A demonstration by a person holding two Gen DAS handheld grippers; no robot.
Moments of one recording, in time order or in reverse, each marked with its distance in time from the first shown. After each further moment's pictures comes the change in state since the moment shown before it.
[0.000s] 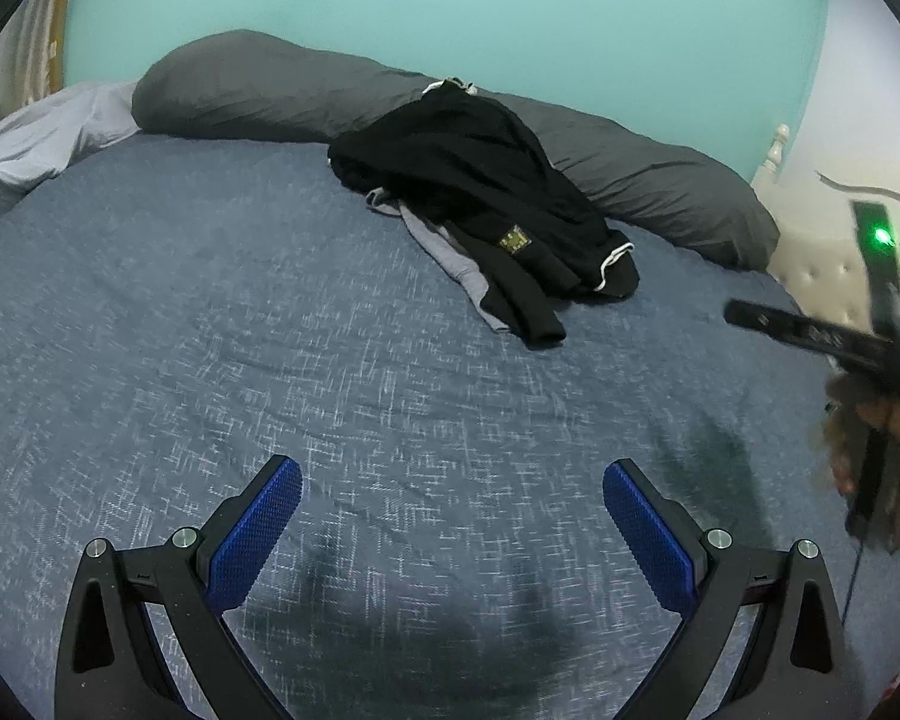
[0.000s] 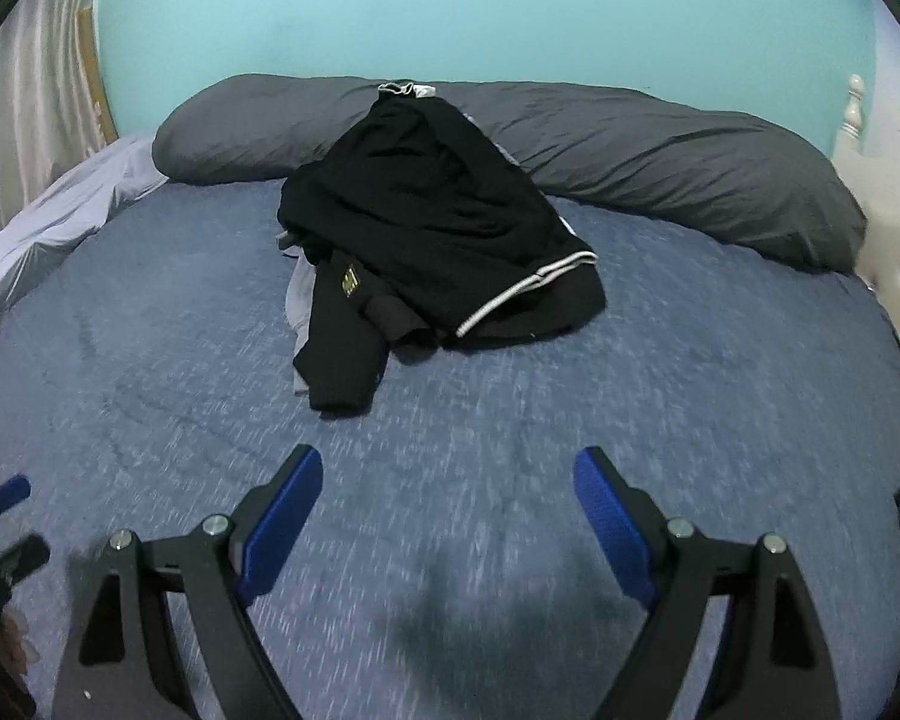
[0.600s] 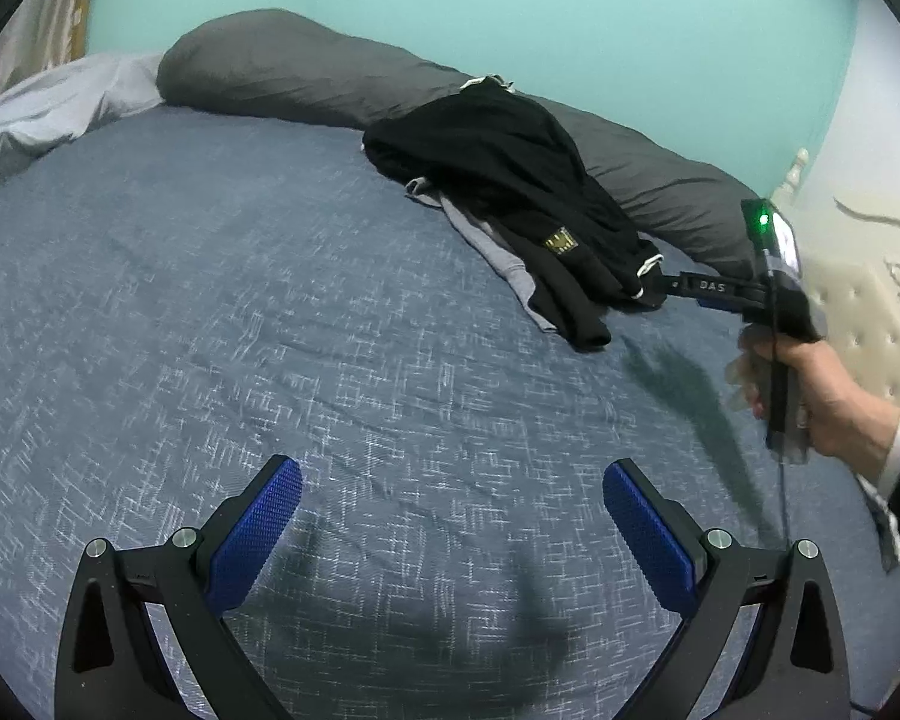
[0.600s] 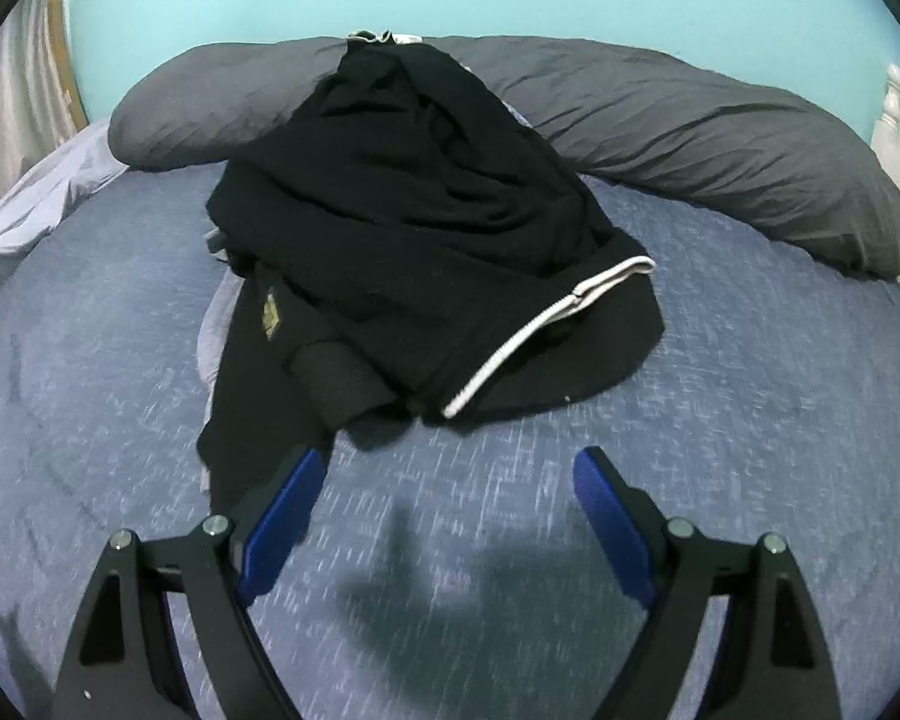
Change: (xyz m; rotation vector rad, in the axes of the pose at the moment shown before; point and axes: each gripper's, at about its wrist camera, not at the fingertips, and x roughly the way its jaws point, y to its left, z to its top) left arm 0.009 0.046 -0.004 -0.067 -0.005 -0.016; right arm 0.130 -0.016 0.053 0.028 0.045 -0.004
